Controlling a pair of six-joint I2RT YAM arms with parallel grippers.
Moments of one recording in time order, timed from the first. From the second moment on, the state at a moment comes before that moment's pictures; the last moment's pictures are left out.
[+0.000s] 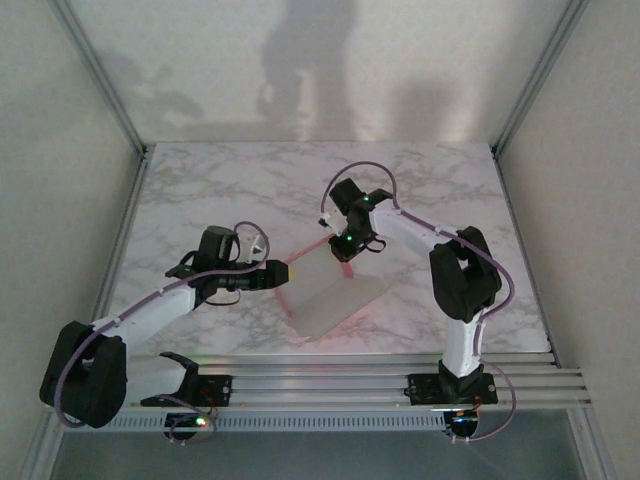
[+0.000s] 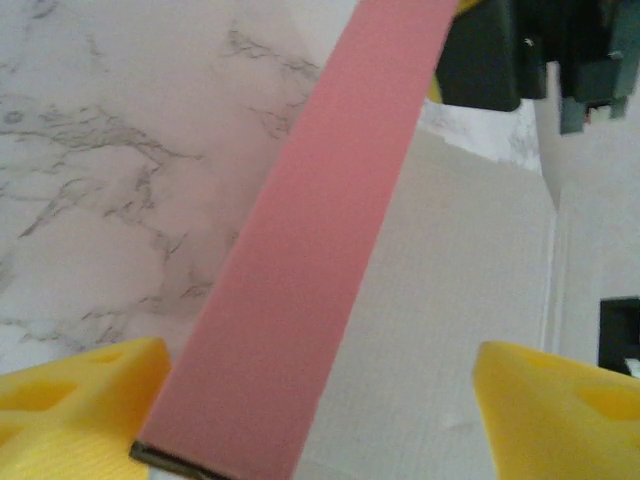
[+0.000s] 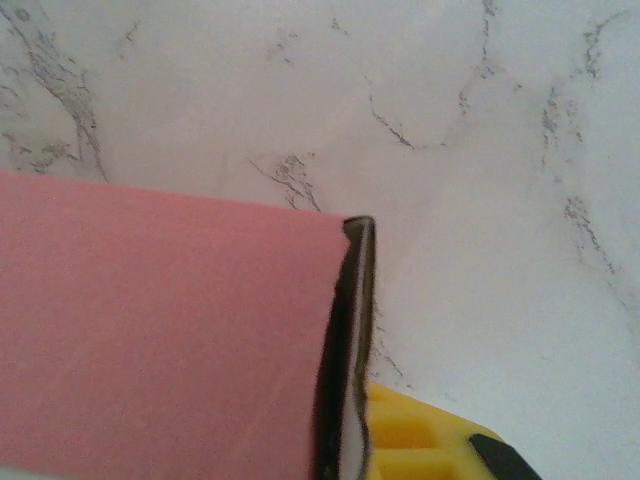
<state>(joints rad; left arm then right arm) -0.34 1.20 0.59 -0.19 0.70 -0.53 0.63 1.91 1.47 -0.89 -0.15 -0.14</state>
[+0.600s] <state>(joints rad) -0.34 1.14 0.59 -0.26 0.78 -0.41 0.63 1.91 1.46 -0.89 -0.29 -0.15</state>
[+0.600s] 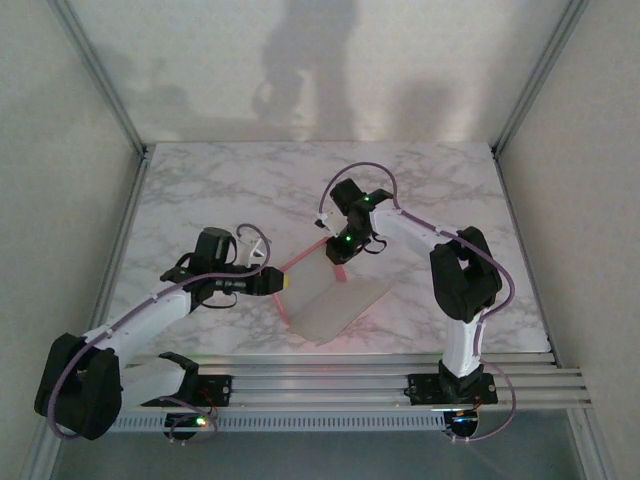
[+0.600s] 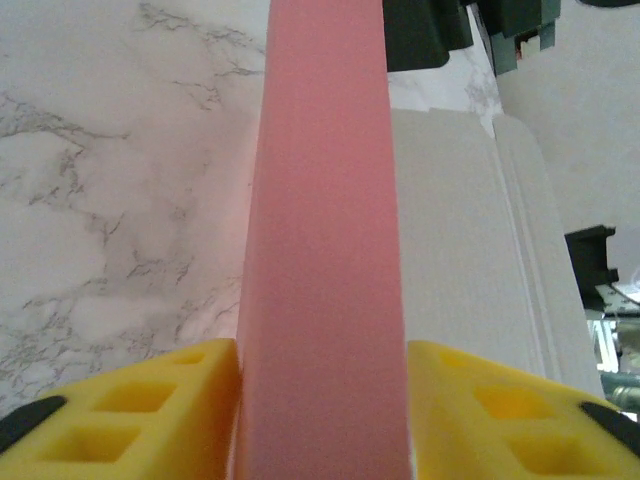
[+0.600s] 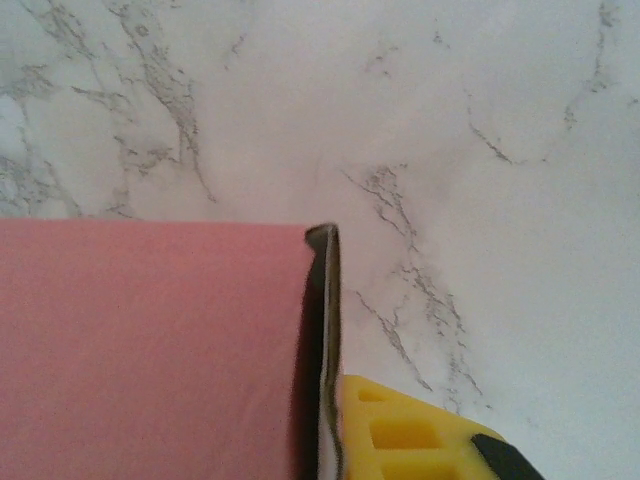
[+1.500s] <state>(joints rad) -0.34 1.15 0.59 -0.27 0.79 -0.43 0.62 1.83 1.24 -0.62 -0.31 0.00</state>
